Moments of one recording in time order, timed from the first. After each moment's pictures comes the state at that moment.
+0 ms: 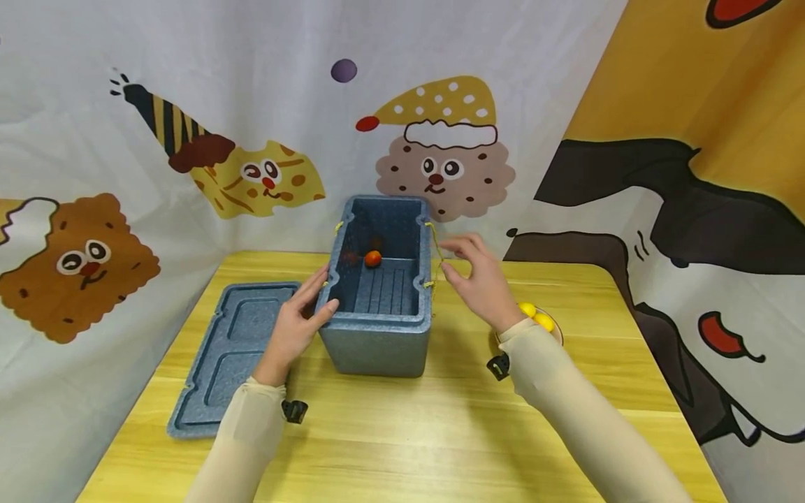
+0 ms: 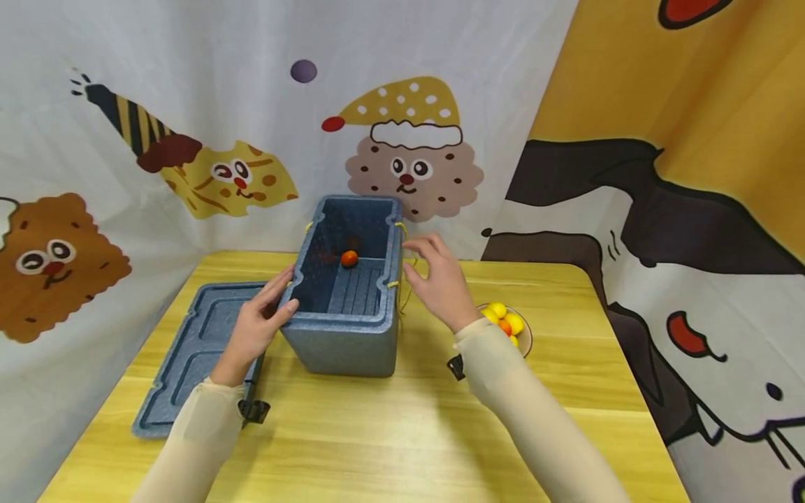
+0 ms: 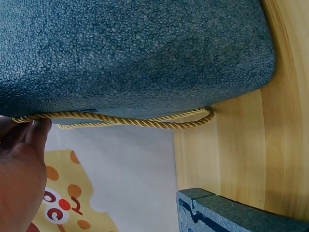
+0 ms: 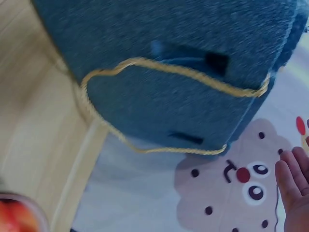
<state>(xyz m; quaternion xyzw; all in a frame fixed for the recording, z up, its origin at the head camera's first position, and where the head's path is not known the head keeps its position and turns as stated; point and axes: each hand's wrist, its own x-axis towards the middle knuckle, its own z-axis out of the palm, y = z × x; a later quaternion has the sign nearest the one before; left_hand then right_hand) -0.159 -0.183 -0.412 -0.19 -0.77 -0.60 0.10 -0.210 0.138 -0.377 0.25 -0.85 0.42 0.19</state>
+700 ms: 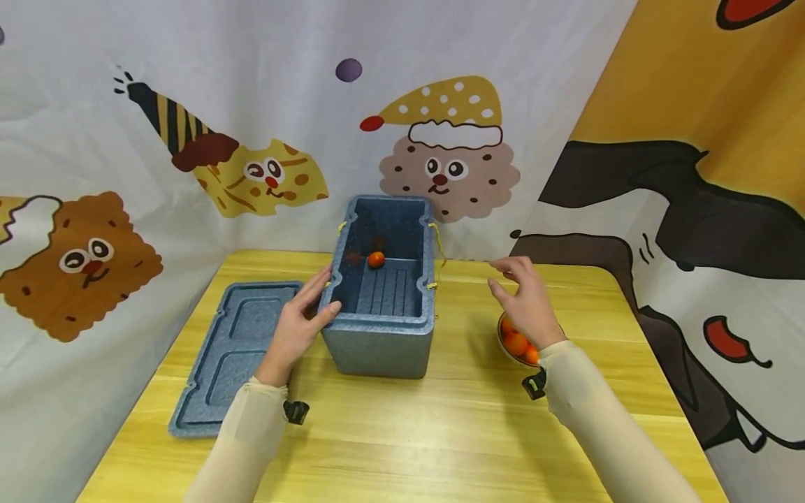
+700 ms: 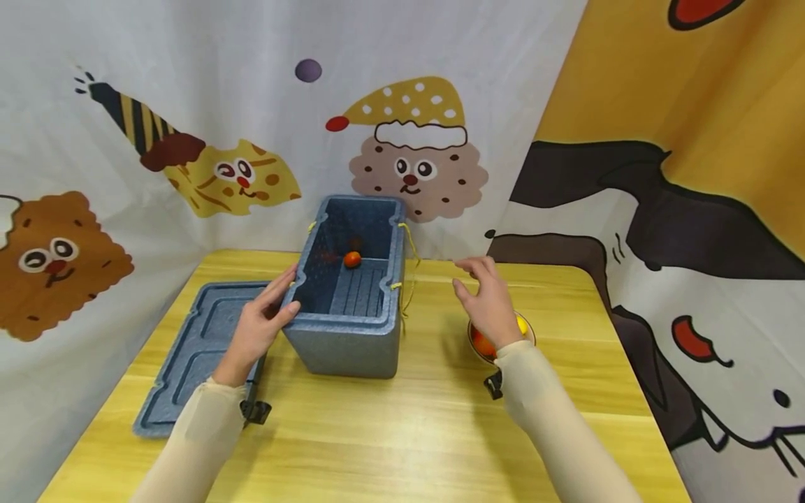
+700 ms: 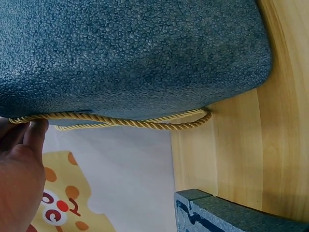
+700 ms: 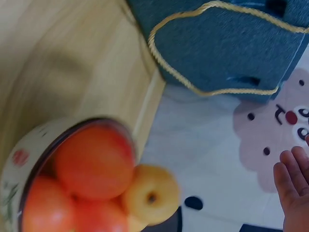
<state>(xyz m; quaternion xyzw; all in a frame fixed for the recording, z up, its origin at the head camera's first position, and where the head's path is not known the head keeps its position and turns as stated) -0.160 -0.185 -0.415 -0.20 -0.76 -0.61 0.10 -0.202 0.203 -0.415 0.14 -0.88 0.43 0.14</state>
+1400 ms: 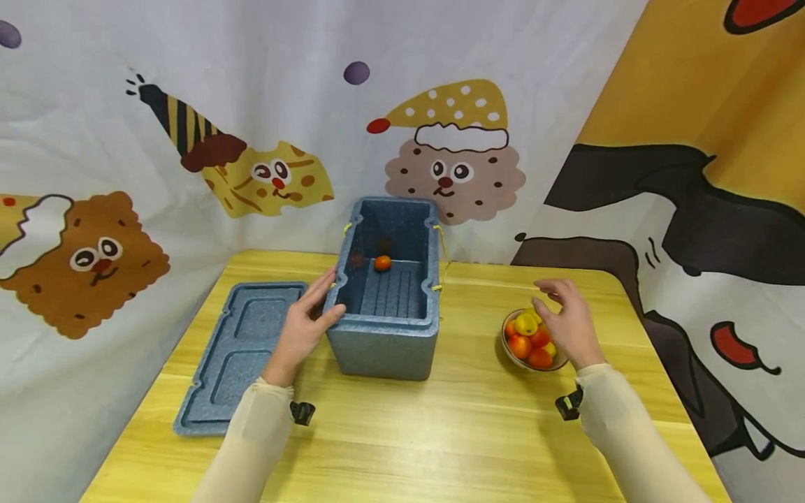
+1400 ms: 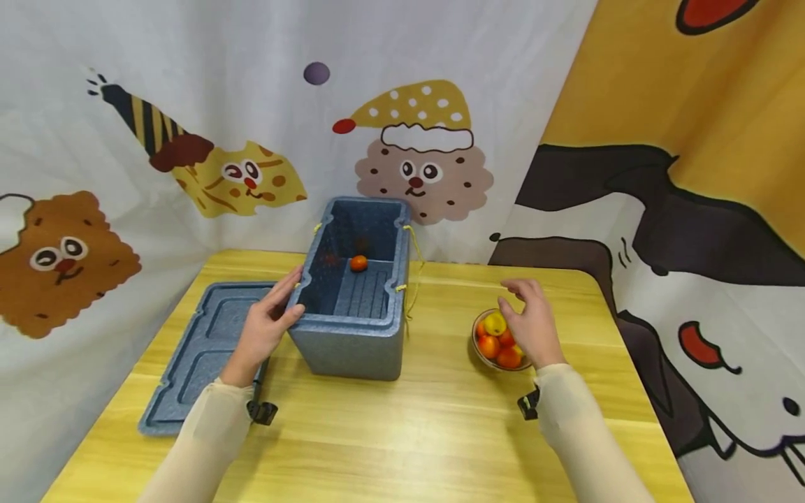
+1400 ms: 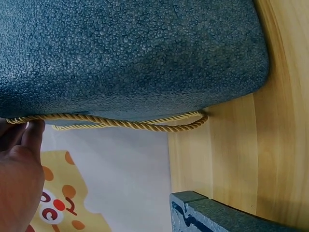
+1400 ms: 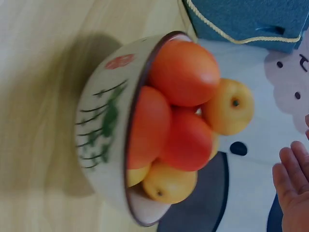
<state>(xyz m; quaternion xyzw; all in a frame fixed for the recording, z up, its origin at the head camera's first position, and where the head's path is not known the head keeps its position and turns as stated) -0.162 -0.185 -0.423 -0.22 -0.73 -0.63 0.12 -0.187 0.263 -0.445 0.07 -0.90 0.41 0.14</state>
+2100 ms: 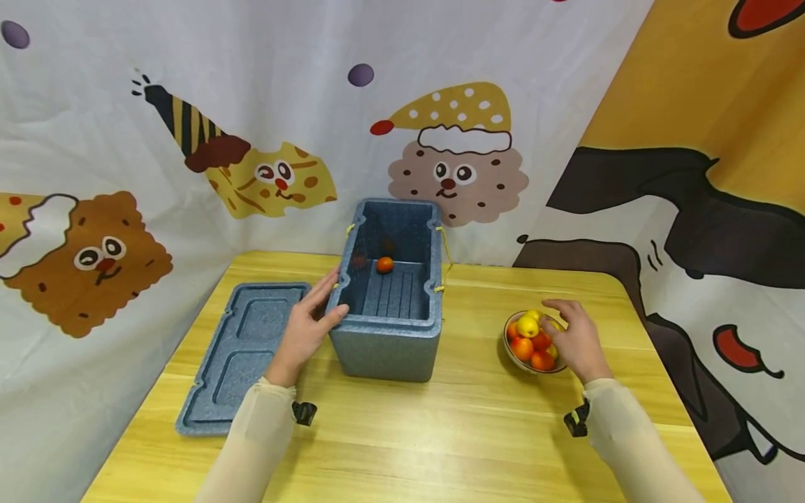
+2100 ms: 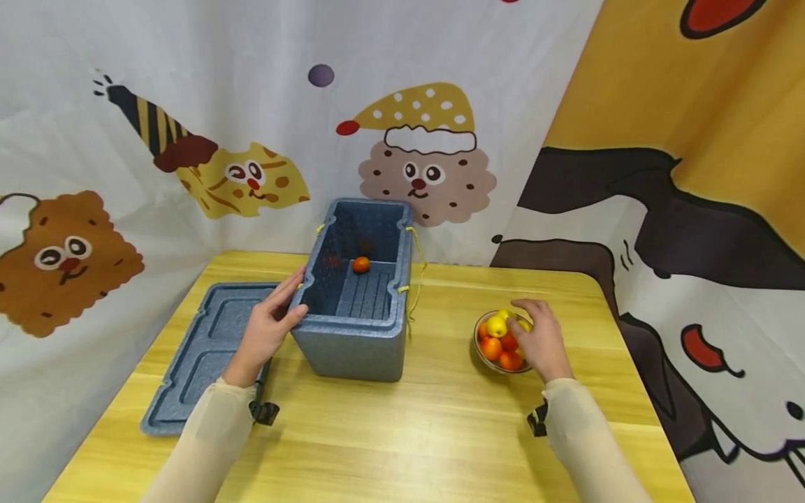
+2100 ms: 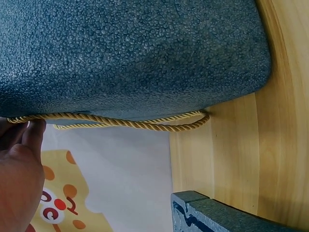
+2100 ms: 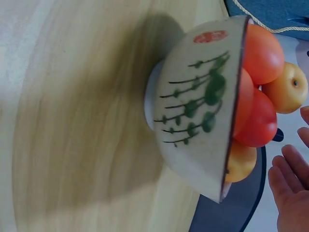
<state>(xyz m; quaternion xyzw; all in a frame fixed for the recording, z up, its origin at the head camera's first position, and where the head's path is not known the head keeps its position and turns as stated) -0.161 -0.183 -0.418 -0.21 -0.75 -0.62 0.11 -0.175 0.285 -0.472 0.03 -0.92 0.37 0.07</state>
